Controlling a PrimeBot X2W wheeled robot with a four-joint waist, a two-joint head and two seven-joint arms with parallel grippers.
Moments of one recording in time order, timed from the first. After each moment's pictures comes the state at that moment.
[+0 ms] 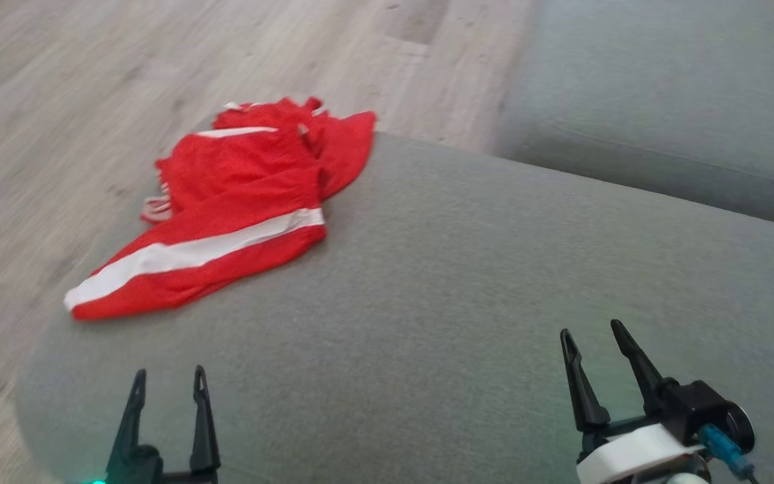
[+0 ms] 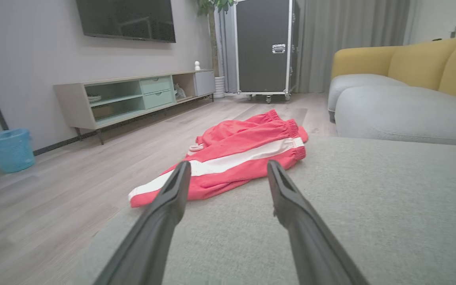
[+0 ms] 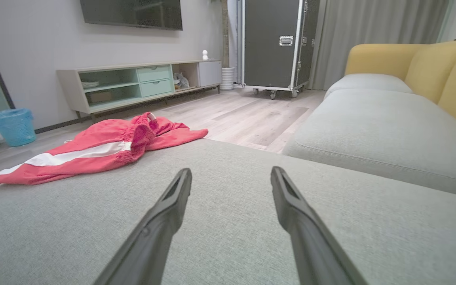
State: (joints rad) left arm 0.17 0.08 -0.09 0.16 -0.03 0.12 -0.25; right arm 0.07 -0.04 0.13 0.26 0.08 0.13 -0.25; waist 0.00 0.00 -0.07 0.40
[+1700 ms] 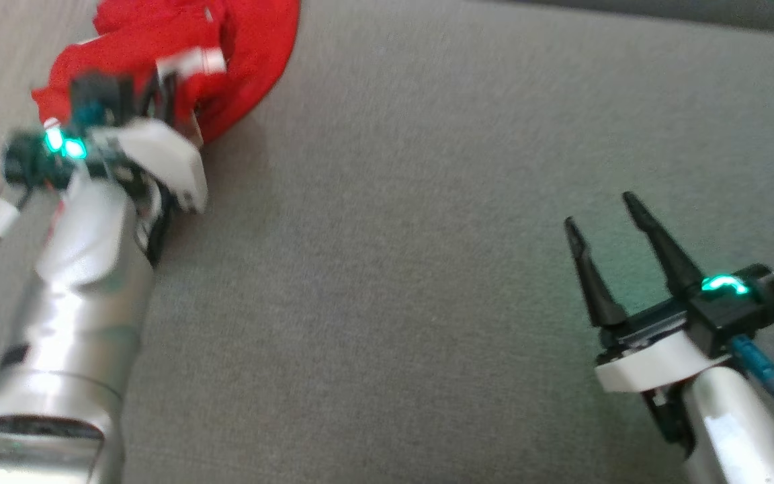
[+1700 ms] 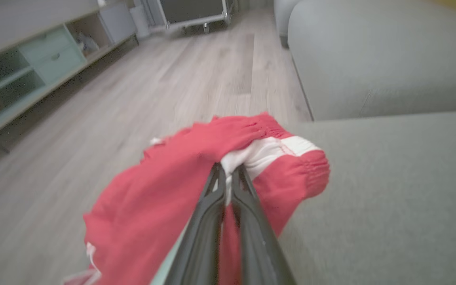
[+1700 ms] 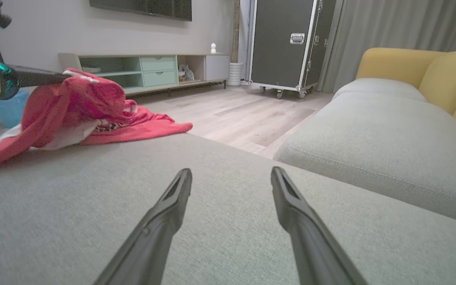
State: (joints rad) left arm -0.93 0.14 -0.20 1.00 -0.12 -0.11 -0.03; right arm -0.15 -0.22 0.24 0.13 0.06 0.13 -0.25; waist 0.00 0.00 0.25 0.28
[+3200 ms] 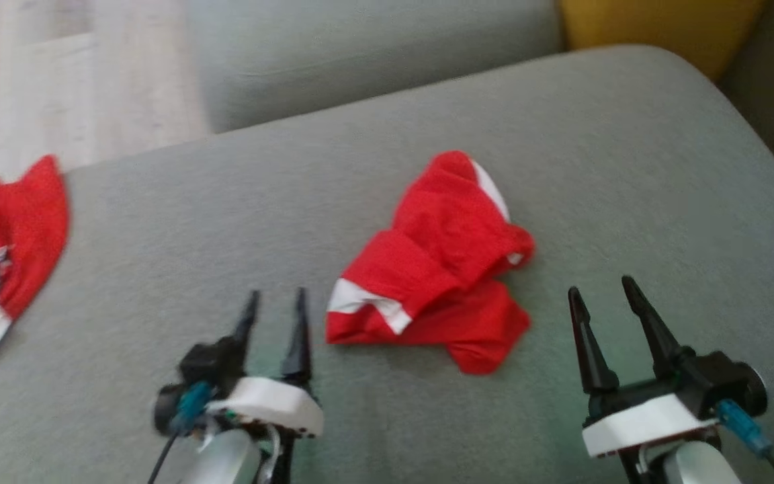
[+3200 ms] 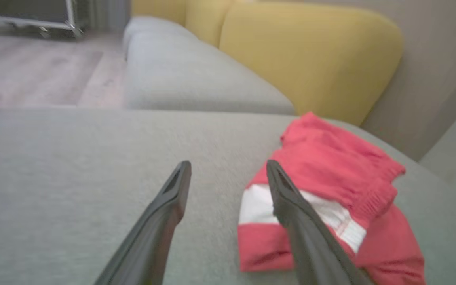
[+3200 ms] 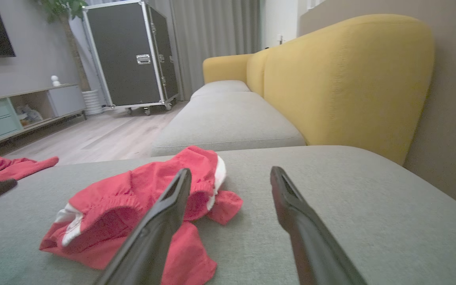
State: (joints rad) left arm -0.26 0.06 -0.47 0.55 -0.51 0.08 -0.25; right arm 0.02 -0.05 0.12 0.18 0.08 0.13 -0.26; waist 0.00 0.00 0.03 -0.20
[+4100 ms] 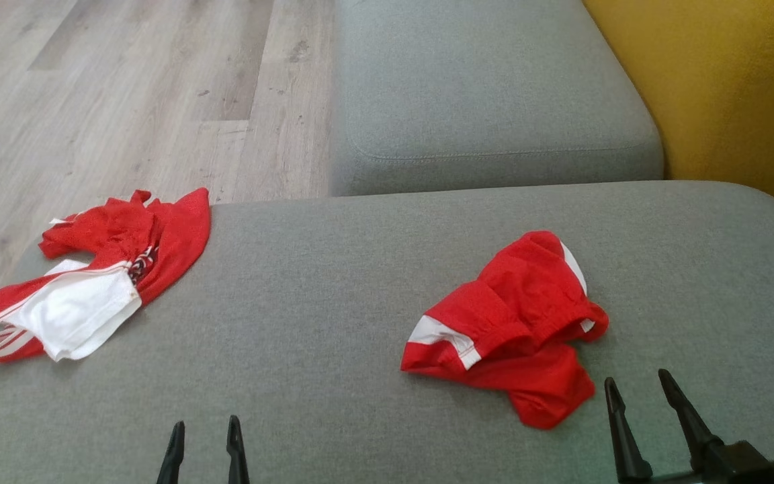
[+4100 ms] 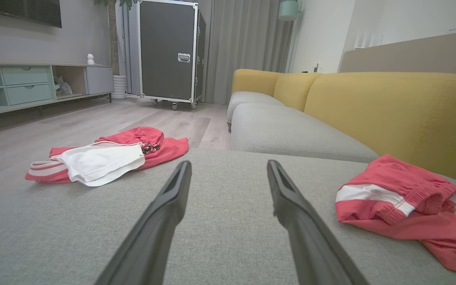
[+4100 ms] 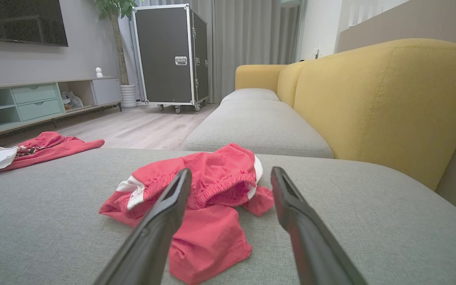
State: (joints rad) left arm 0.33 0.06 -0.19 0.04 -0.21 0.10 -0.25; right arm 0.26 -0.04 0.03 0.12 0.01 0.13 -0.26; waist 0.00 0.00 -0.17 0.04
